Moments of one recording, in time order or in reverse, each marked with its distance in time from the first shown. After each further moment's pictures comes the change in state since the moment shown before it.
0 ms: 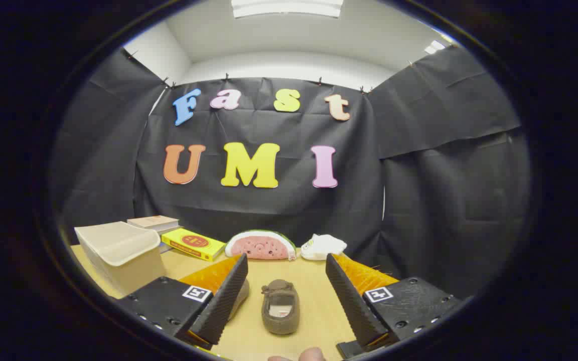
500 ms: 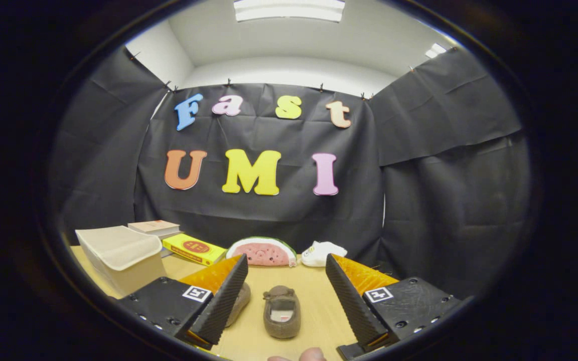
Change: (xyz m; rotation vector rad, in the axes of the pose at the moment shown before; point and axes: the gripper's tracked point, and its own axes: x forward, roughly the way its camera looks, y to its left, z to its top) arm -0.002 0.002 0.007 0.000 -0.027 0.000
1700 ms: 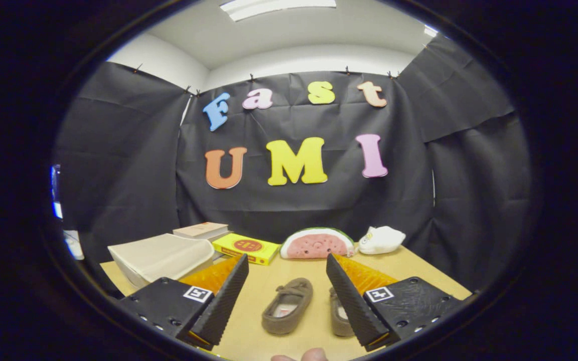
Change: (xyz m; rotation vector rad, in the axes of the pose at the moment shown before) arm 0.022 0.127 -0.018 0.124 0.081 0.295
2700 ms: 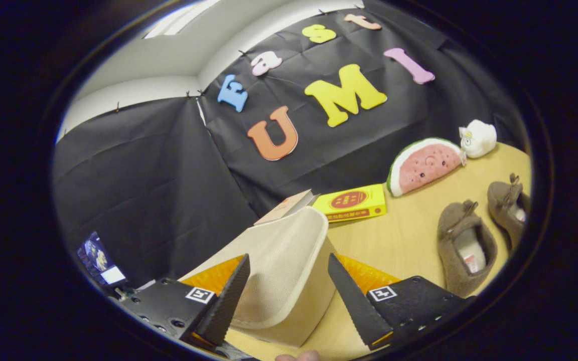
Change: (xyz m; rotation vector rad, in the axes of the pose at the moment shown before) arm 0.091 0.192 -0.107 0.441 0.277 0.353
